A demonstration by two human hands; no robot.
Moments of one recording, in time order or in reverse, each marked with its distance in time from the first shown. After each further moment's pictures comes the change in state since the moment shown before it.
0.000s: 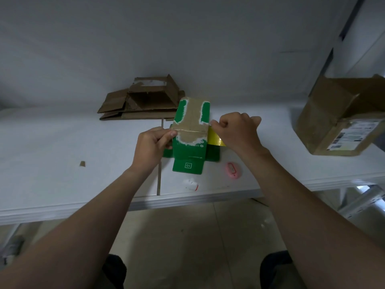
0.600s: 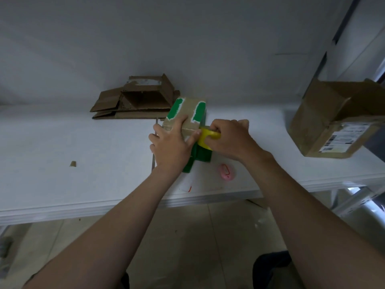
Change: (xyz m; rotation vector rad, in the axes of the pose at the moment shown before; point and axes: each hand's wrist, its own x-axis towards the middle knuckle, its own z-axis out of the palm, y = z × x) left_hand 0.000 0.039 0.068 0.615 0.132 -0.169; right_hand -0.013 -0.003 -0.025 0.073 -0.304 -0.045
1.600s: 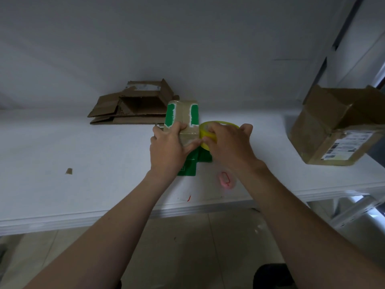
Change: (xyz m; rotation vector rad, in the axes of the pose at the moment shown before) left_hand 0.020 -0.012 0.002 -0.090 -0.010 0.089; right_hand 0.006 -0.007 0.011 -0.235 0.193 -0.027
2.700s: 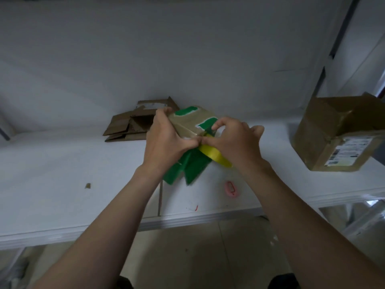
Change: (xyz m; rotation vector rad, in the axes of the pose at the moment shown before) left_hand 0.020 0.027 -0.081 -0.284 0.011 0.154; right_hand 0.011 -0.013 -0.042 0.207 0.075 0.208
